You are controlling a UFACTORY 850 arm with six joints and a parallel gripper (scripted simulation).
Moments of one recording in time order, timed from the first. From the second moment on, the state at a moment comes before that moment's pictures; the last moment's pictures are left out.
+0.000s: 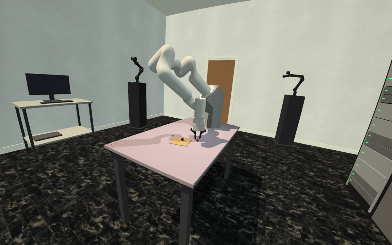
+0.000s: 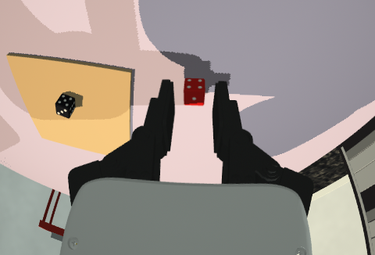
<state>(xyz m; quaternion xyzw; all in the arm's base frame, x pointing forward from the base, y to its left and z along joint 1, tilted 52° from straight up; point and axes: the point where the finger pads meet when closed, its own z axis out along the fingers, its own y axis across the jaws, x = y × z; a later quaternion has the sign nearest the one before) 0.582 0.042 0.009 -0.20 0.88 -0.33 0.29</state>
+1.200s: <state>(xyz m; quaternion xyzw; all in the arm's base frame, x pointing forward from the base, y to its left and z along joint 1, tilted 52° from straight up) 0.590 0.036 0.001 -0.20 0.88 -0.33 0.29</state>
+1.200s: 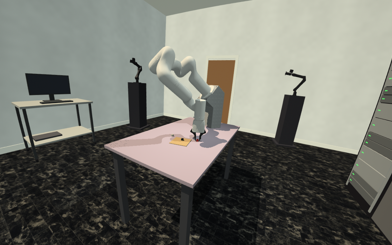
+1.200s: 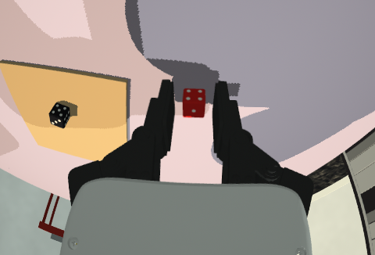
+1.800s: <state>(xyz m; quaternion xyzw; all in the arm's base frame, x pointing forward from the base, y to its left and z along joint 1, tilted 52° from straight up) 0.595 0.033 -0.004 -0.20 0.88 -0.33 0.29</state>
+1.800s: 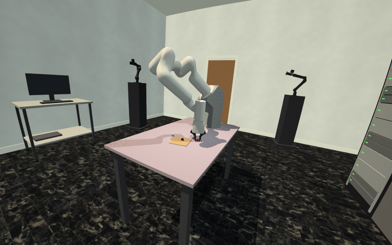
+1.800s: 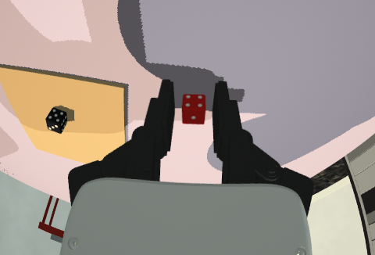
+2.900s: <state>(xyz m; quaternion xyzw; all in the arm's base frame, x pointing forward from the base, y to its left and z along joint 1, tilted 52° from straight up) 0.595 0.033 -0.004 -0.20 0.88 -0.33 0.29</state>
